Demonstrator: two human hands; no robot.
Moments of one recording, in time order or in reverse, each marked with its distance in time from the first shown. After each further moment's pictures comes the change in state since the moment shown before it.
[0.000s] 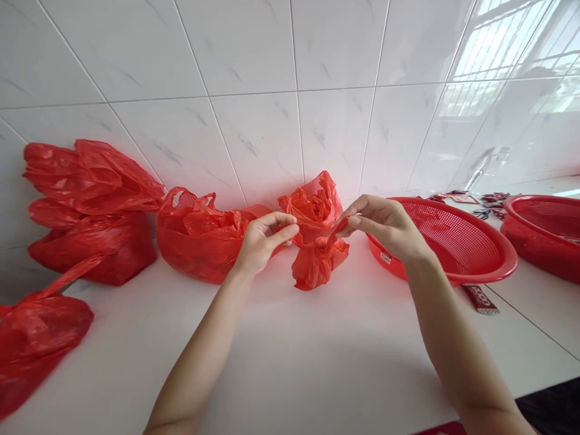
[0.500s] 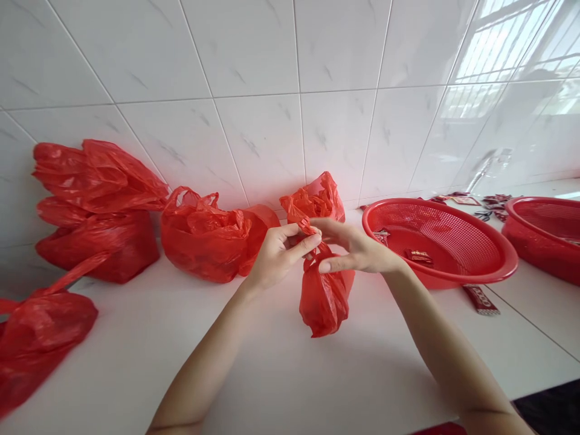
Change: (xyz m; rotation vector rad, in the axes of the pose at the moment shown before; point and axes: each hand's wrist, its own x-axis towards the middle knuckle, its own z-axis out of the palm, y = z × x) left_hand -0.026 0.019 0.031 0.088 -0.173 0.051; right_hand 0.005 0.026 0.031 -0.023 -0.372 -0.014
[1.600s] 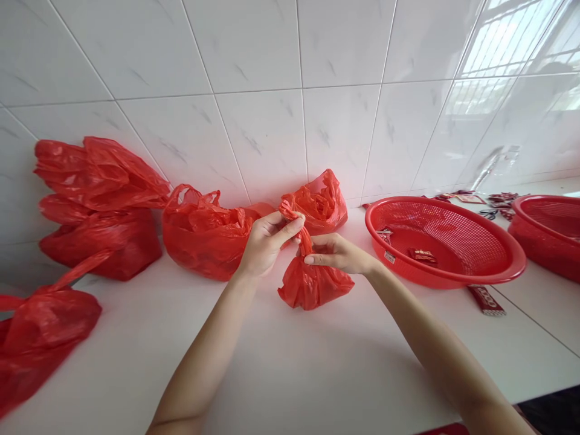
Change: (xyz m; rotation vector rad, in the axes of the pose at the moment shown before) left_hand 0.014 -0.013 -0.023 -0.205 0.129 0.019; right_hand 0.013 0.036 0.017 0.123 -0.079 0.123
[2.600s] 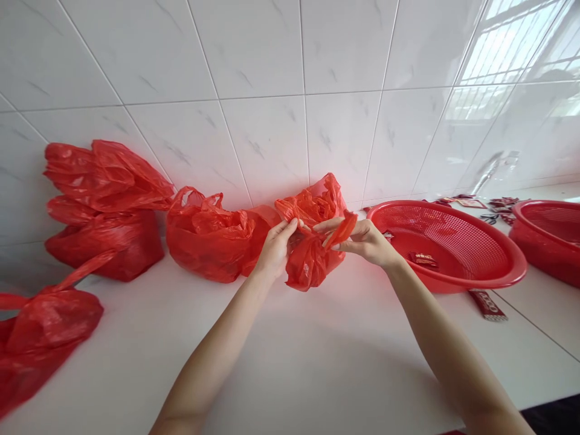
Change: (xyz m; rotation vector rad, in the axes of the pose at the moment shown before) left_hand 0.010 -0.034 0.003 -0.202 0.167 -0.225; right_hand -0.019 -0.018 -0.030 -0.089 0.231 -0.224
